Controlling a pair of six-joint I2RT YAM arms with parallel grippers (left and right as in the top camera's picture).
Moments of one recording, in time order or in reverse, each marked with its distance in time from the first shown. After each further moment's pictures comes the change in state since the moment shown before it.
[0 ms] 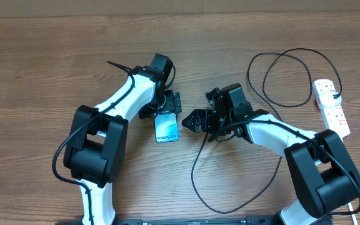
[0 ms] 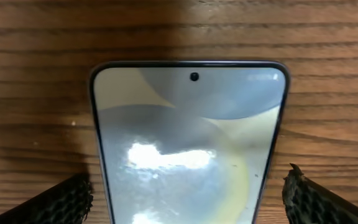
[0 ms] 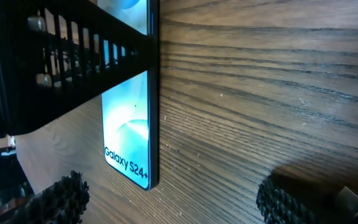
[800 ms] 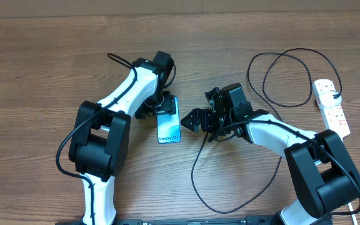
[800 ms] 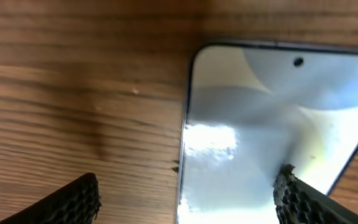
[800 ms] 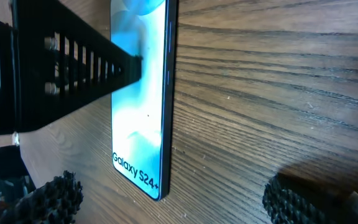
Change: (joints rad) left arm 0.000 0.056 0.128 -0.228 -0.106 0.001; right arm 0.000 0.000 0.000 0.009 -0.011 0.000
